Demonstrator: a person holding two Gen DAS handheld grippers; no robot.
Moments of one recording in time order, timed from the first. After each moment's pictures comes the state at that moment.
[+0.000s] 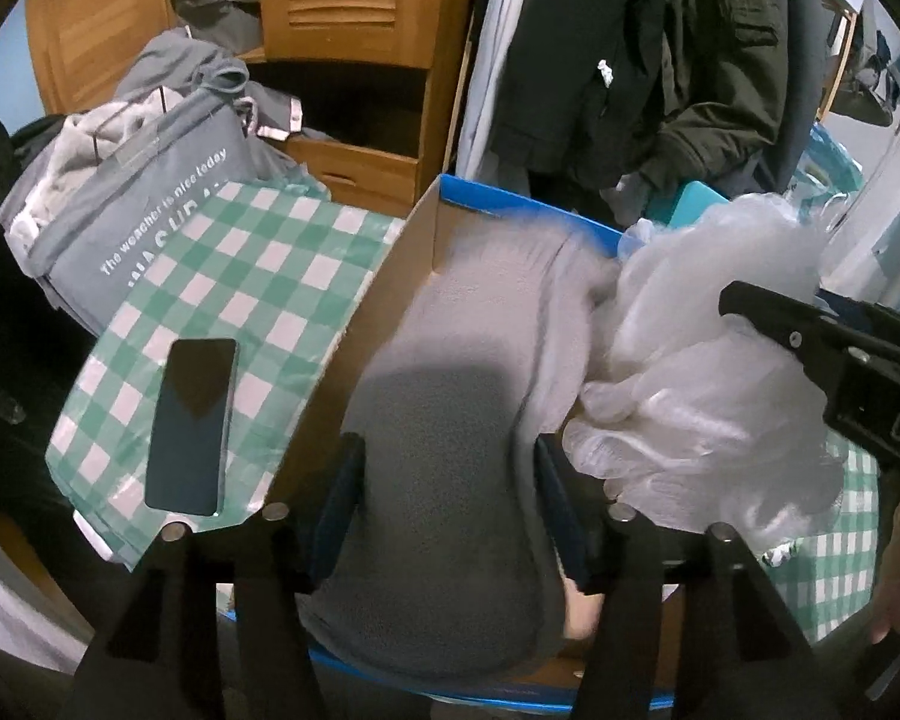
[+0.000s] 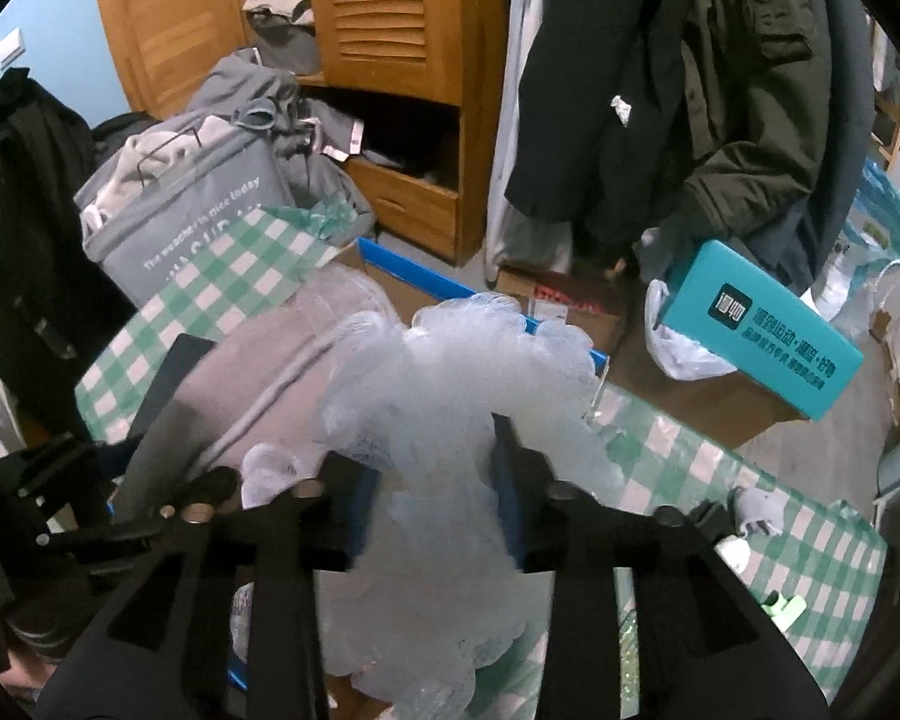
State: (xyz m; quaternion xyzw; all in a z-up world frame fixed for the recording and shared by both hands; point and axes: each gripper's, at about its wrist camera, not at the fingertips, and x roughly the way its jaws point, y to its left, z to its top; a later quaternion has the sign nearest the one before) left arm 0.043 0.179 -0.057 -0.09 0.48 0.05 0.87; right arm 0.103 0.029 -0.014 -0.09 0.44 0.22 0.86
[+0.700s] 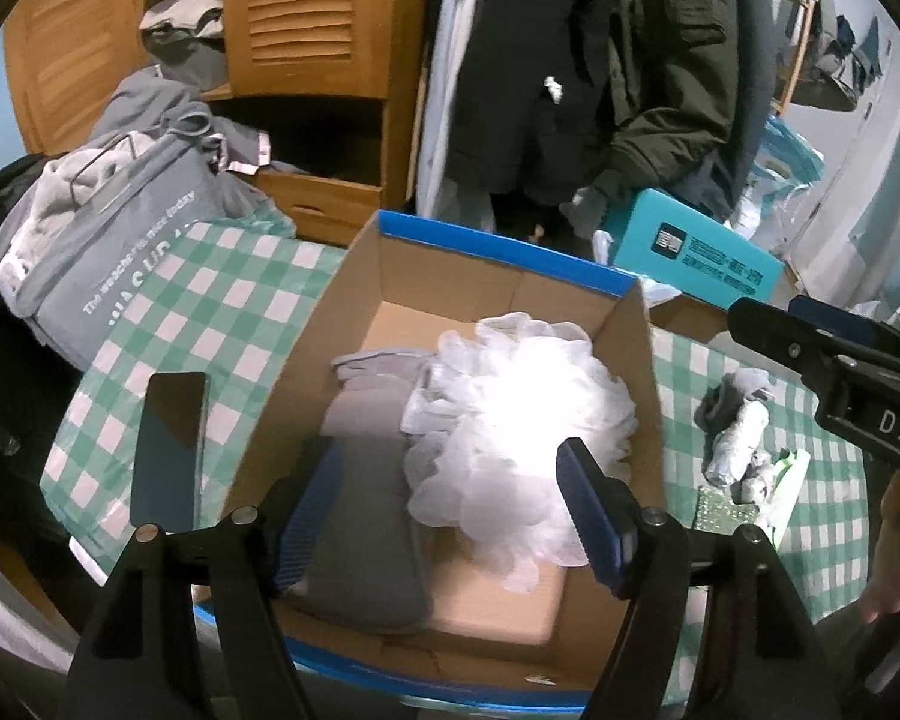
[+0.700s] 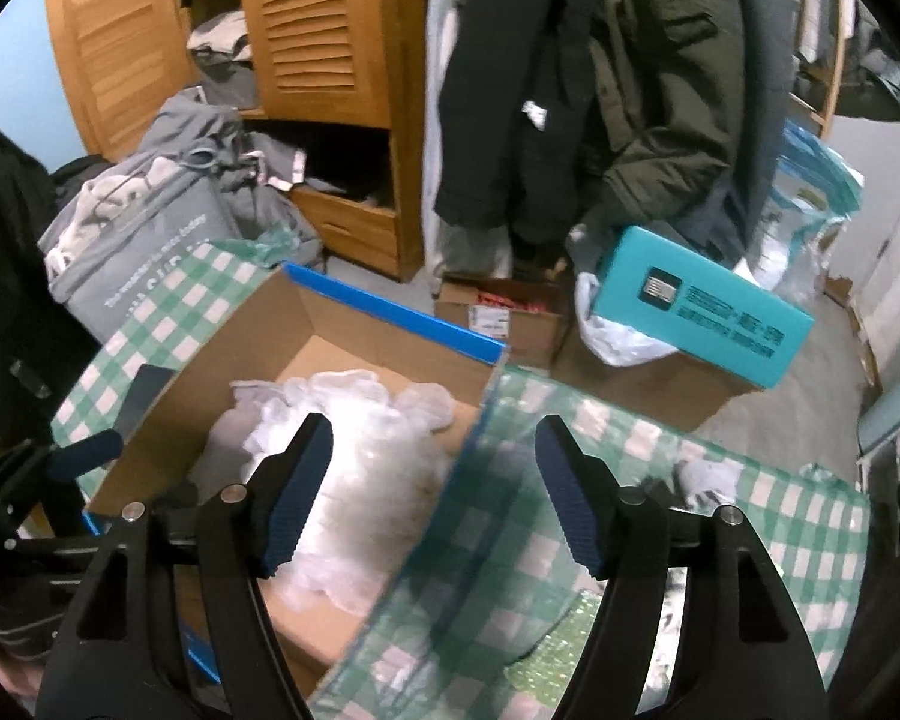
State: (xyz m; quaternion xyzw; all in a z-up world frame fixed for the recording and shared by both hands) left arm 0.041 0.145 -0.039 -0.07 0.46 0.02 0.88; right arm 0.098 -0.024 -0.001 -0.07 0.43 0.16 0.89
